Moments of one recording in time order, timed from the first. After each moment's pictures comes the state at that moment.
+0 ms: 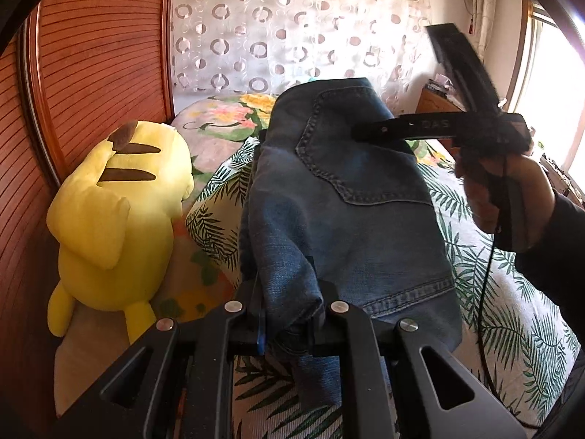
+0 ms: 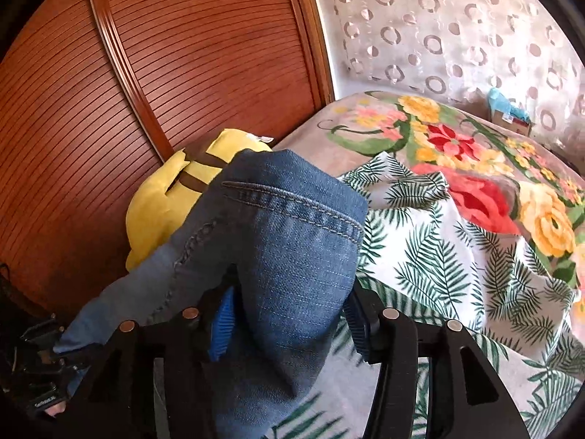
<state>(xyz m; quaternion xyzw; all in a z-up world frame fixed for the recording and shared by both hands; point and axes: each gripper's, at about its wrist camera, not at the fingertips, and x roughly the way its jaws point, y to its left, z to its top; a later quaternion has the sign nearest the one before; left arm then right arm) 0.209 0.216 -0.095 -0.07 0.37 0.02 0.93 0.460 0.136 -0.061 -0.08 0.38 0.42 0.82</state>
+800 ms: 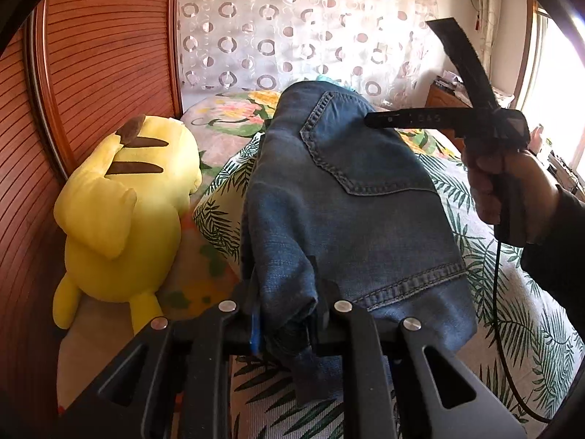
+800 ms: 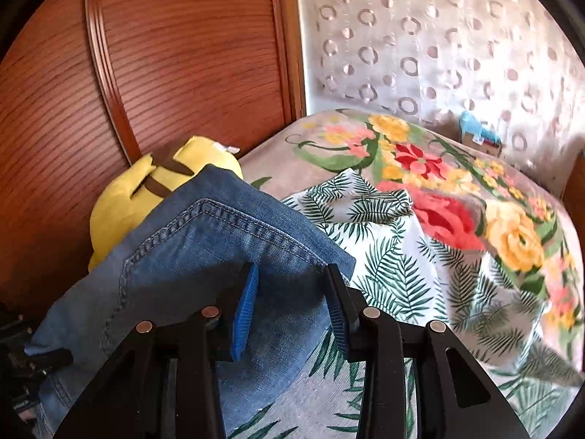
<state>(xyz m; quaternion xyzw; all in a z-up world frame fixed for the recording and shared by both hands) 0.202 0.211 -0.101 -0.07 0.37 0.04 0.92 0.421 0.124 -0.062 -0.11 0.34 0.37 0.86</state>
